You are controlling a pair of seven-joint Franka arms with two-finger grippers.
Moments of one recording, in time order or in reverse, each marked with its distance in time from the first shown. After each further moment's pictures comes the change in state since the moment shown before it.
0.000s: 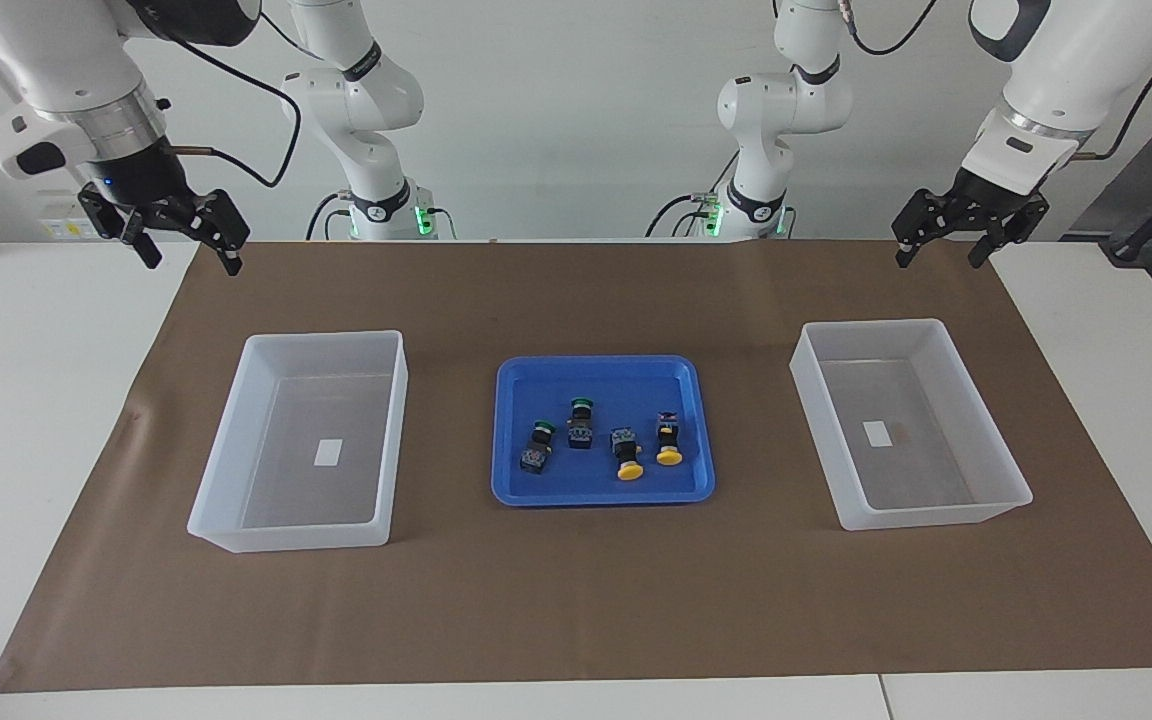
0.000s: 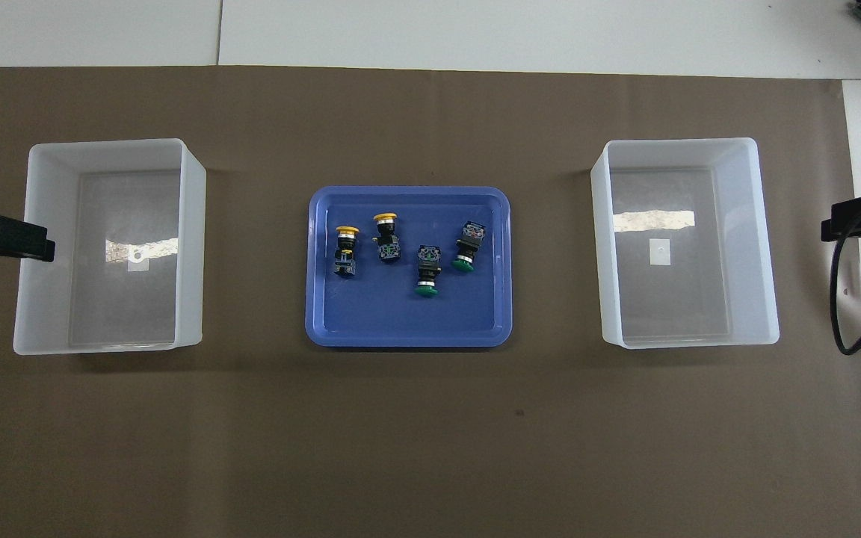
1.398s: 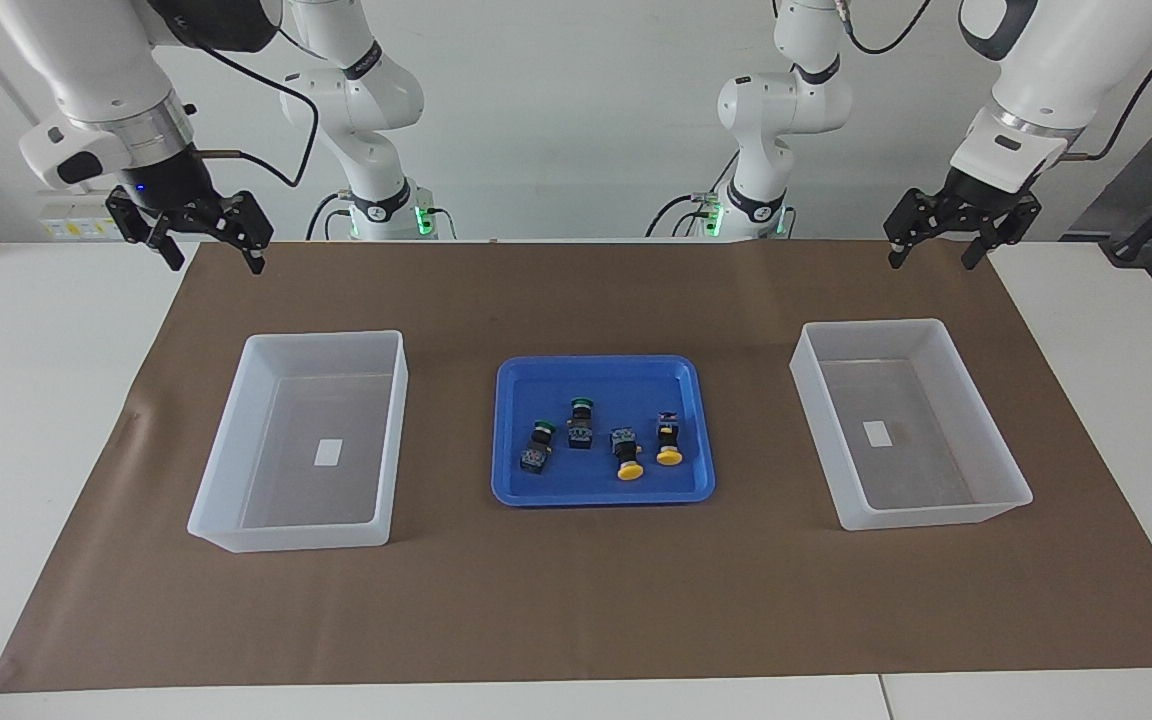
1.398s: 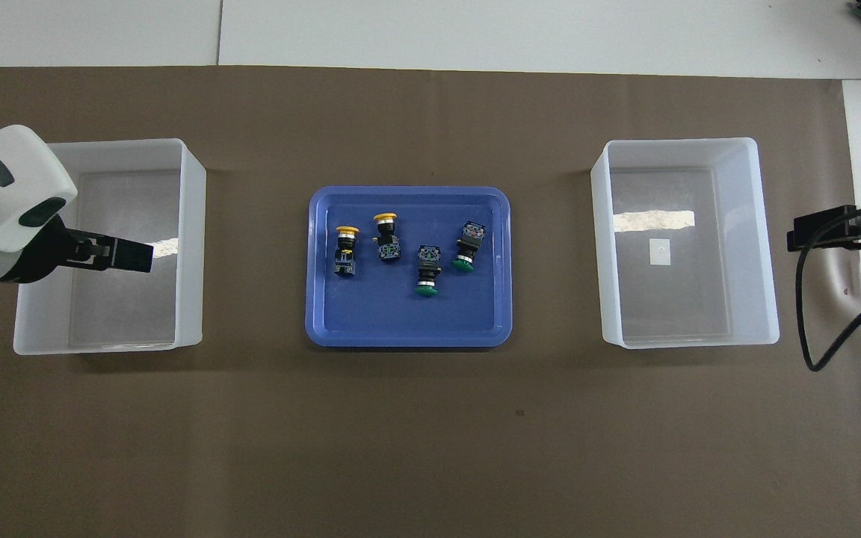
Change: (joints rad) left arm -0.150 -0.064 -0.022 -0.222 0.000 0.229 -0.056; right arm 0.062 -0.023 0.012 -0.046 0.000 0.043 0.007
